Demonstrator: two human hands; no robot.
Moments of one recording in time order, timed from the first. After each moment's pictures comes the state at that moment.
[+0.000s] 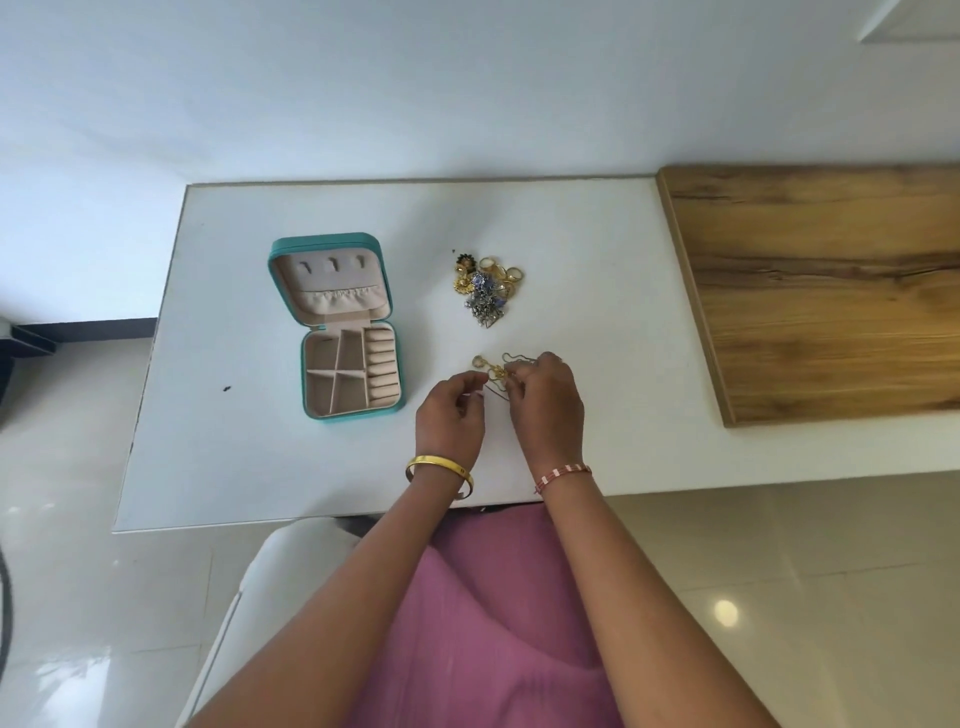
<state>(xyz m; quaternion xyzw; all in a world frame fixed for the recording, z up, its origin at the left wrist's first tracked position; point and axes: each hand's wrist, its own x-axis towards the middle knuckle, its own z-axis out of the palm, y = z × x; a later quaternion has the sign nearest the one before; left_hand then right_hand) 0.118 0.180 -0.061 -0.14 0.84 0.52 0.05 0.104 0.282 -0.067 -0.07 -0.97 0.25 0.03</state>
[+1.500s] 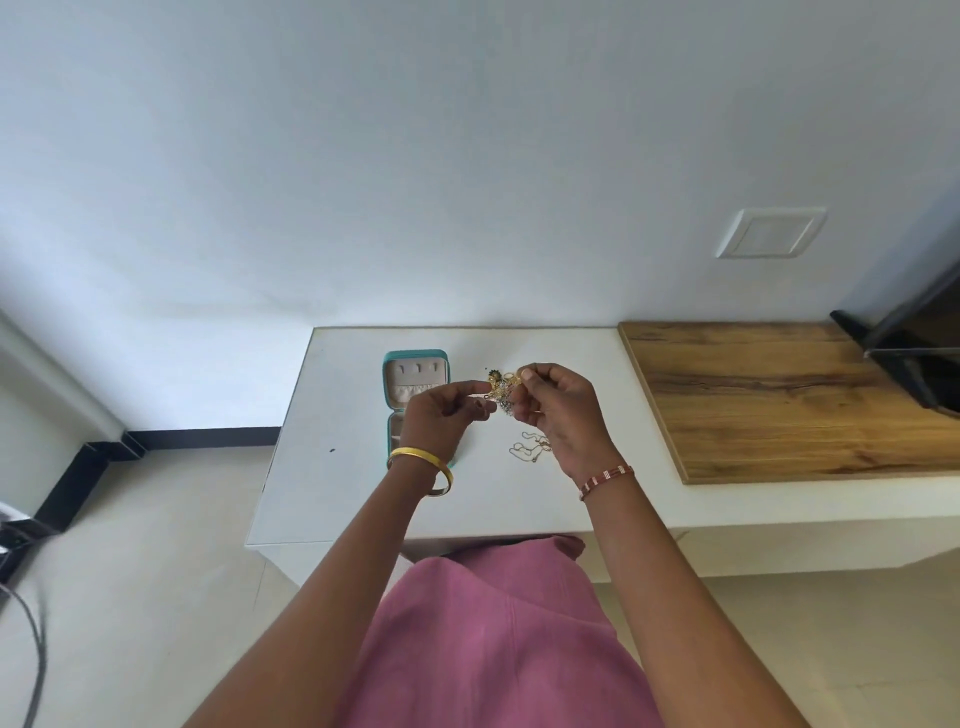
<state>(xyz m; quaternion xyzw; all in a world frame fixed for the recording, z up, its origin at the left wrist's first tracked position) 0.163 0.113 0.105 -0.02 0.74 0.67 0.00 0.159 0.247 0.129 -0.11 -0.64 0.76 -0.02</state>
